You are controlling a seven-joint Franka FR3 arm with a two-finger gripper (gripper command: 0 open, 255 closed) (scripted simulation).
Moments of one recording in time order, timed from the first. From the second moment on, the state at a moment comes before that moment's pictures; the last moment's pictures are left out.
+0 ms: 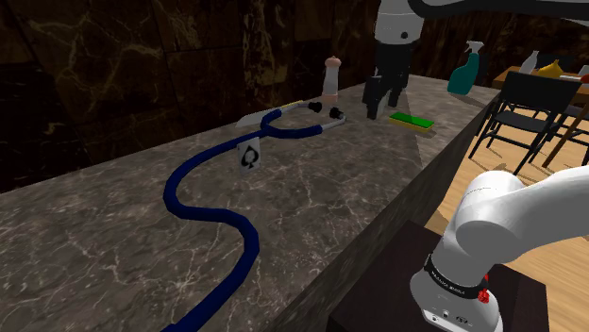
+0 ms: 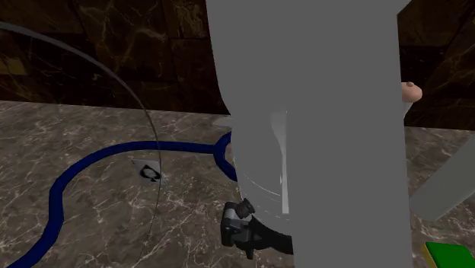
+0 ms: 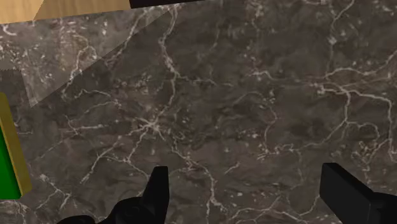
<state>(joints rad) -0.02 -0.81 0.01 -2.27 -0.11 1.46 0.13</state>
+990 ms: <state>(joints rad) -0.14 -0.42 0.28 -2.06 0.05 1.63 0.81</state>
